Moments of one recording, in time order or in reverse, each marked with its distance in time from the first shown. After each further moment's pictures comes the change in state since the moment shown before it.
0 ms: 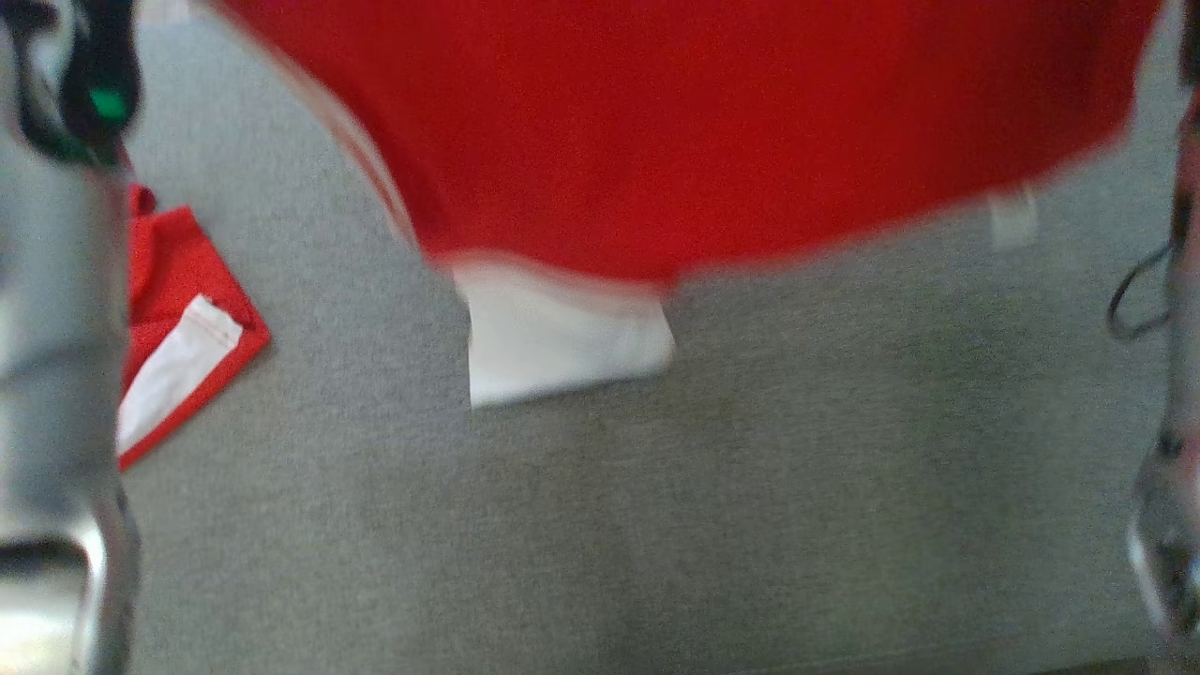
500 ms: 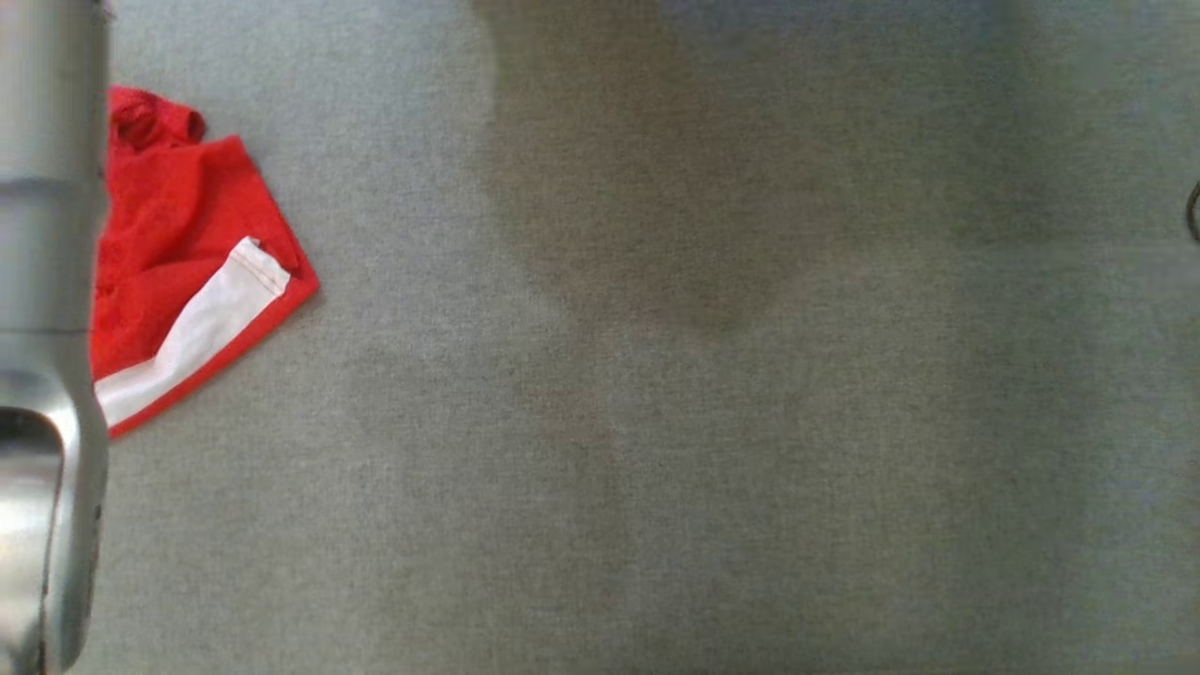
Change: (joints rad) left arm -0.313 -0.012 -0.123 0.368 -0.035 -0.016 -0.281; right arm -0.332 -0.057 0.009 0.523 -0.106 0.000 -0.306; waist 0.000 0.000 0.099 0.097
